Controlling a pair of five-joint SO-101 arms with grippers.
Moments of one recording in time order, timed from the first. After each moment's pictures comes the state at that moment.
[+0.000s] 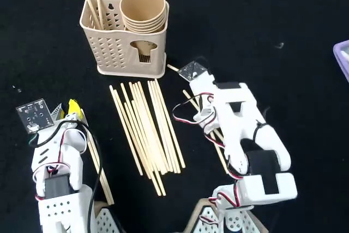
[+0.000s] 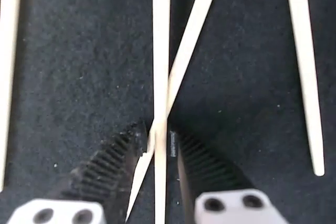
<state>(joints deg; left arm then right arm) -17.5 -101.1 96.0 35.6 10.1 -4.5 2.0 40.1 53.8 33.7</state>
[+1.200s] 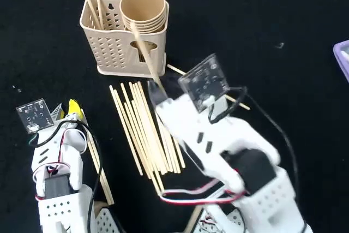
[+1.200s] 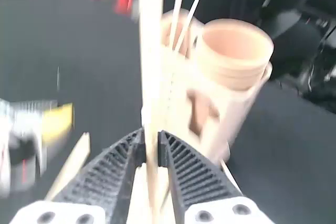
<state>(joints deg) -17.5 -101.1 96.0 35.6 10.1 -33.5 -61.3 36.6 53.1 5.1</state>
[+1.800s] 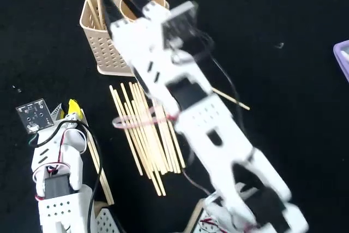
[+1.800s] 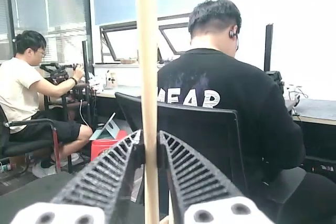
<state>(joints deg) -17.5 -101.1 96.1 35.6 10.1 -33.8 -18.3 21.1 -8.0 -0.9</state>
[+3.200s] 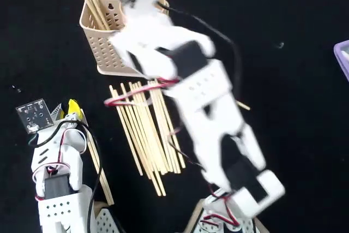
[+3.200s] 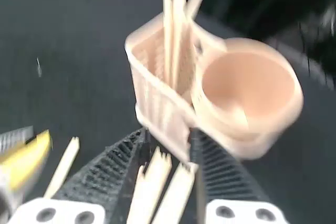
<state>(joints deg) -17.5 -101.1 96.1 35.6 10.1 -32.8 -0.4 -28.7 77.1 5.9</state>
